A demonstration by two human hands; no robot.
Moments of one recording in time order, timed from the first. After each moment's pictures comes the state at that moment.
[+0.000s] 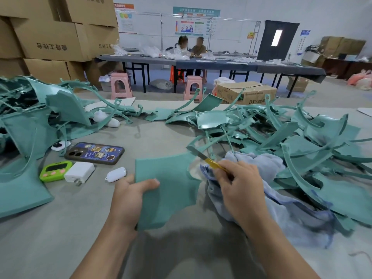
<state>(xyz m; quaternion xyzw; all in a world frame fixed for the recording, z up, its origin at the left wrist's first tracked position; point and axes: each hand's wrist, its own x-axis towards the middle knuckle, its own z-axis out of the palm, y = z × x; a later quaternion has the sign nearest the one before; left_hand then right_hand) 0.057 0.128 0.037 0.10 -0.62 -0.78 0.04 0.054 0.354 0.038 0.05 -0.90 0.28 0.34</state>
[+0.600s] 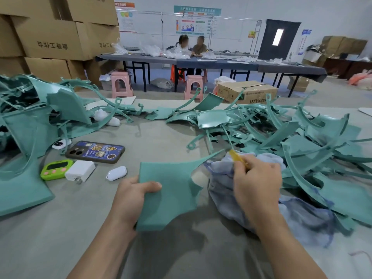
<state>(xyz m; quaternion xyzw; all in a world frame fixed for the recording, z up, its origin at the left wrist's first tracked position) 0.056 0.127 0.037 0.11 -0.62 -0.78 -0.04 0.048 0.372 0.043 -0.09 -0.89 0.30 0.34</state>
